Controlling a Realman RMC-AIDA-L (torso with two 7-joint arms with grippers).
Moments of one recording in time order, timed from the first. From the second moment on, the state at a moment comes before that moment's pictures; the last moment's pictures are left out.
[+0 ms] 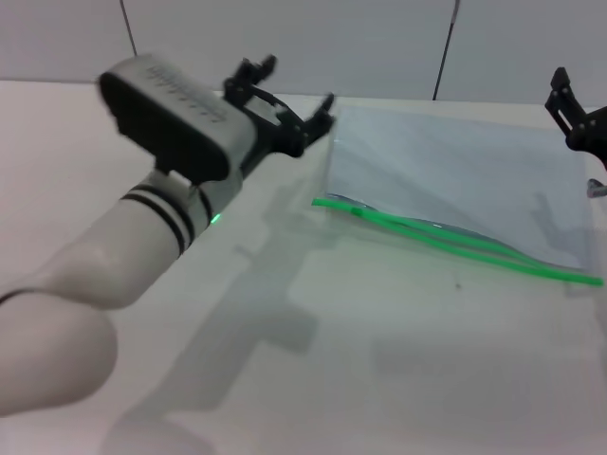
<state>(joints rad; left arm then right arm) -0.44 -1.97 2.26 1.00 2.14 -0.45 -2.49 0.47 2.04 -2.28 -0.41 0.94 -1.03 -0.10</state>
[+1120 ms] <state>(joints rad) -0.51 -2.03 1.84 1.30 2.59 0.68 -2.24 0.48 2.04 -2.28 -0.41 0.94 -1.01 -0.09</state>
